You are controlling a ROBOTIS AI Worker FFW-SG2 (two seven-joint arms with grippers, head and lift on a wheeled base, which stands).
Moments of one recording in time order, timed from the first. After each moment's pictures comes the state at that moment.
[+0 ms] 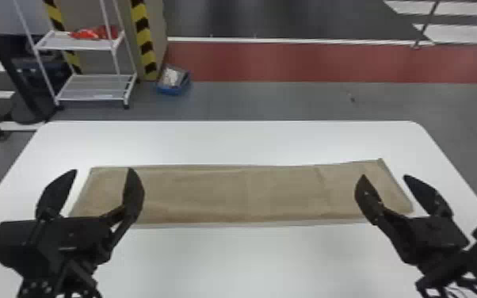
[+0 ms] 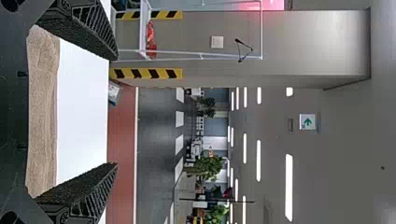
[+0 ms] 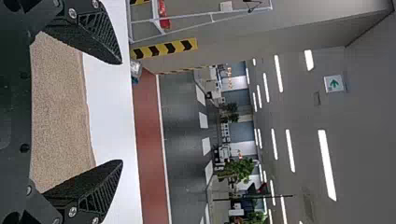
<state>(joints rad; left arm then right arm) 0.55 0.15 -0.04 -2.13 0.09 -0.05 0.17 0.52 -0.13 -0.12 -2.12 -0.29 0.09 0.15</state>
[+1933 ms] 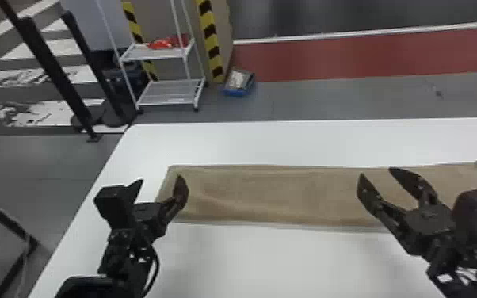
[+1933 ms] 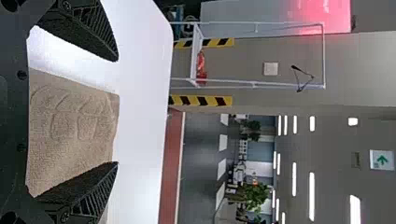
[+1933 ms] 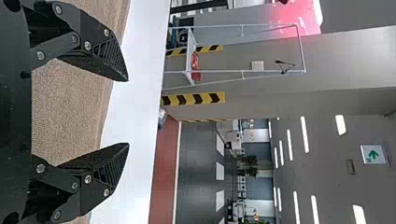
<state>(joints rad) 0.30 0.15 0.13 -1.78 0.21 0.11 0.05 0.25 -0.13 0.11 -1.81 -0.11 0.09 0.22</state>
